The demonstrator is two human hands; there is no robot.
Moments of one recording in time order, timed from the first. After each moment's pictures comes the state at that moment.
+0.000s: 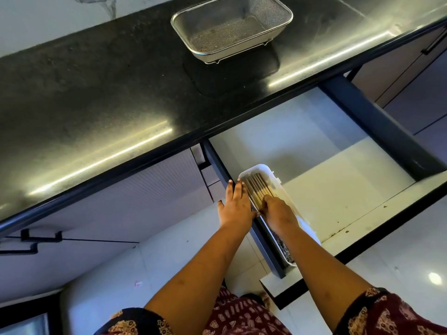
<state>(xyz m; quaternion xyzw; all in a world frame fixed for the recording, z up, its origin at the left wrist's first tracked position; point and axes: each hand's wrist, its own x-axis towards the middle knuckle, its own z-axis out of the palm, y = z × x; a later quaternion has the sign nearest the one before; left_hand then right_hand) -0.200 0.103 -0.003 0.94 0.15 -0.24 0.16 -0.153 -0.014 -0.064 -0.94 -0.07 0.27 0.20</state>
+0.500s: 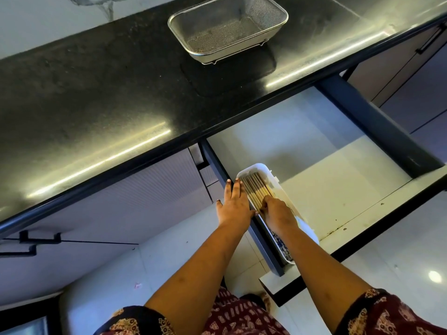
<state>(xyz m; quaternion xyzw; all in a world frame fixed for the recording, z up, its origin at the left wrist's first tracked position) -0.201 0.103 -0.005 0.95 0.15 -0.24 0.16 -0.159 -0.019 -0.056 -0.94 -0.10 0.26 0.18</state>
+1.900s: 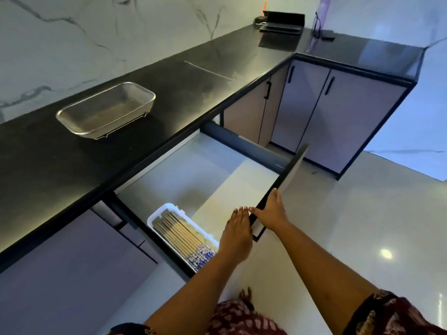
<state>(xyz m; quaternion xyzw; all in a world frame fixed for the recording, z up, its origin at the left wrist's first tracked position) -0.201 -0.109 0.023 0.96 -0.11 -0.12 0.23 -0.153 -0.225 0.046 -0.92 0.16 0.14 0.33</state>
